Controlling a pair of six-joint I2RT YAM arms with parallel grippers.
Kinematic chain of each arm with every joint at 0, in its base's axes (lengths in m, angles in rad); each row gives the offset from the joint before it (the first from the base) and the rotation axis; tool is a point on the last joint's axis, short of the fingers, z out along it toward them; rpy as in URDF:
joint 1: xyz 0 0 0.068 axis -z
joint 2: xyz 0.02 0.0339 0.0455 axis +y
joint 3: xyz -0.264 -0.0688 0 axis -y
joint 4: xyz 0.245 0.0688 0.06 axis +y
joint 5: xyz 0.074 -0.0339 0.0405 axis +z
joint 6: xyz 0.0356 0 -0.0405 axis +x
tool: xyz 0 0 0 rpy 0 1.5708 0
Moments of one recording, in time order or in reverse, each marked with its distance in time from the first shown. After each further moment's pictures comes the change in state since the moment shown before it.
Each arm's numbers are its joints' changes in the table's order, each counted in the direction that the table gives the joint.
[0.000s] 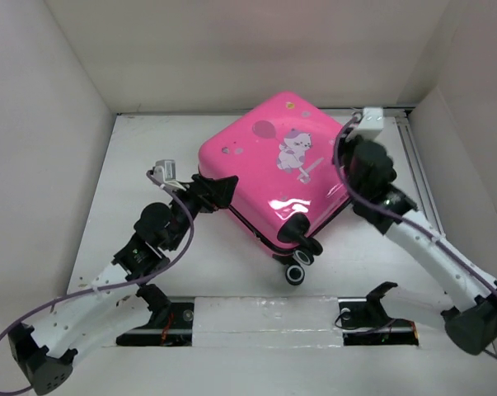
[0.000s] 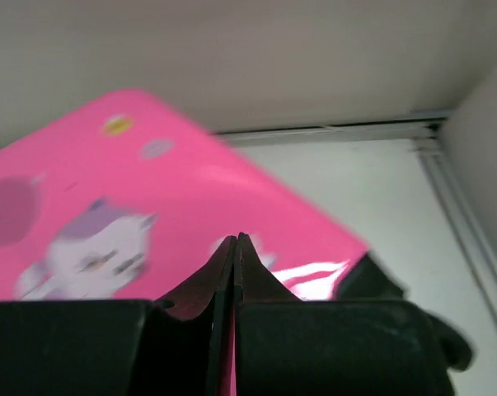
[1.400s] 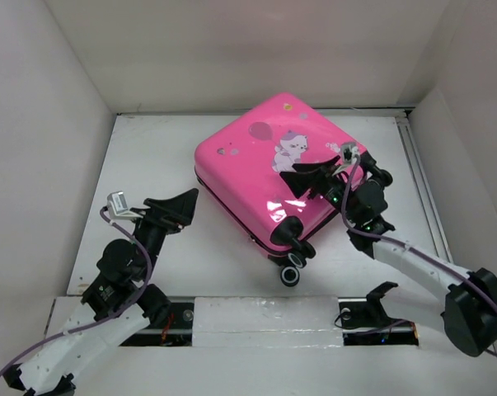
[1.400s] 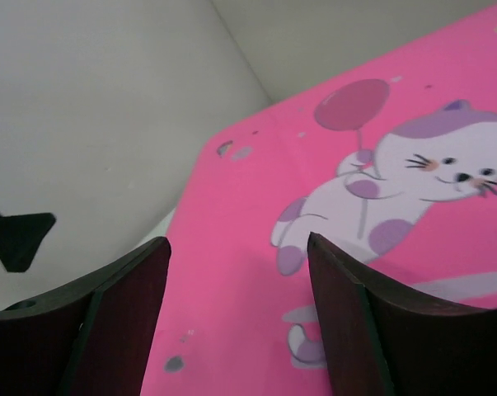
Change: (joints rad) left arm -0.002 -0.426 -0.120 0.243 0.186 -0.158; right arm 0.101 0.018 -0.477 -0.808 0.843 0.504
